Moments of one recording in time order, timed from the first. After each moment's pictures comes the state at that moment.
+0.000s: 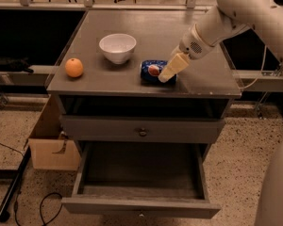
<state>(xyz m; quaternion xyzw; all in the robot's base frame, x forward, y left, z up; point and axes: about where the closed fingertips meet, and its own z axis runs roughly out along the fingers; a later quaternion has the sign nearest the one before) 0.671 -0.091 0.852 -0.53 0.79 0.16 0.26</state>
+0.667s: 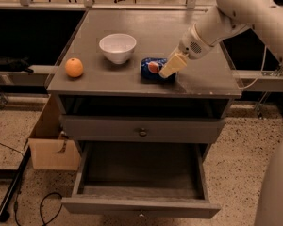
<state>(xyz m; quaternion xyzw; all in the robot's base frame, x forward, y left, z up) 0.671 -0.091 0.852 -0.53 0.79 0.16 0.26</state>
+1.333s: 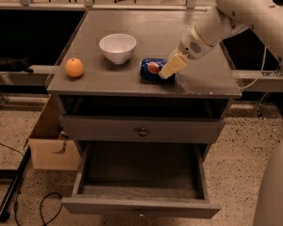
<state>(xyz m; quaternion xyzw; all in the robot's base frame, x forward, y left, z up) 0.671 -0.090 0.850 -0.53 0.79 0.16 0.26</state>
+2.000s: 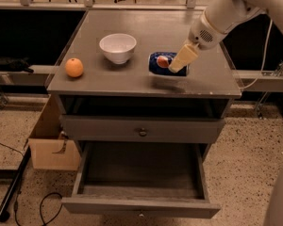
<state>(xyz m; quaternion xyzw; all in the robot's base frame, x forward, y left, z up) 0.654 -0.112 0.888 -0.52 0.81 0.13 0.24</state>
